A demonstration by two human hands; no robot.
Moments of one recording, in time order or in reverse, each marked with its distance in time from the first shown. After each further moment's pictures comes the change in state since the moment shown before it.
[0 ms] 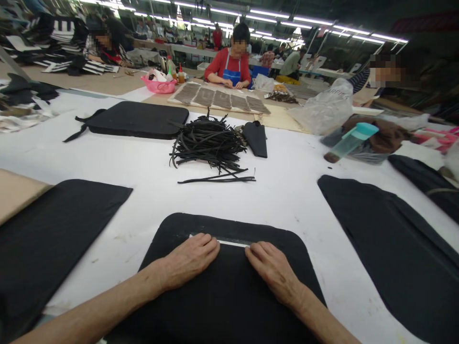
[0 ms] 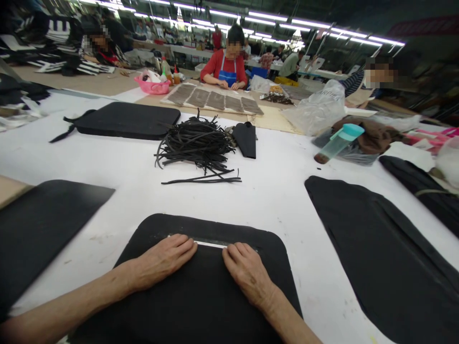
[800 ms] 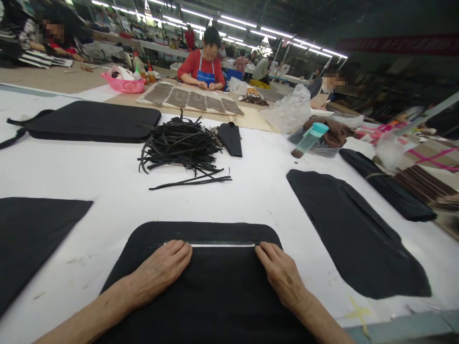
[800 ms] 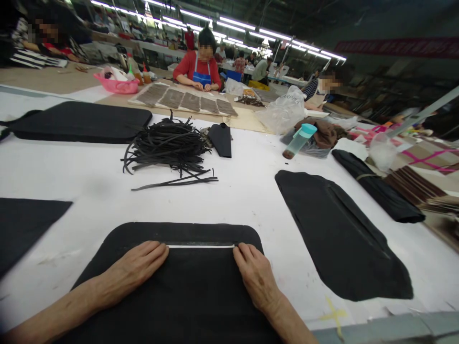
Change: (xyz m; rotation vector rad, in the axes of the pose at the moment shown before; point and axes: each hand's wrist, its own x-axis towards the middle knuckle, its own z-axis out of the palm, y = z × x) left_hand -0.007 -0.004 0.017 0.080 0.061 0.006; right_hand -0.066 0.014 -0.008 -0.100 0.023 0.351
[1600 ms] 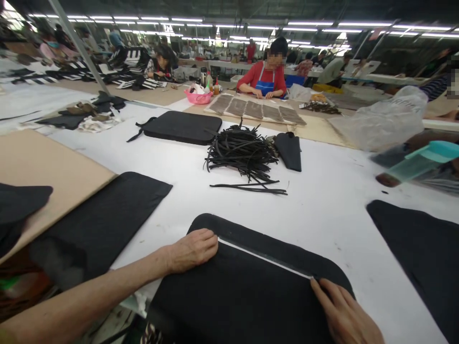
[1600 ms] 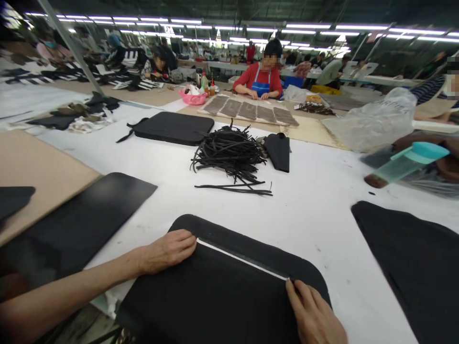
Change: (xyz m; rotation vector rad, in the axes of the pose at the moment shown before) left_hand -0.049 -0.032 -0.018 -0.059 0.102 -0.018; right_hand -0.011 0.015 0.021 -0.152 0.123 -0.157
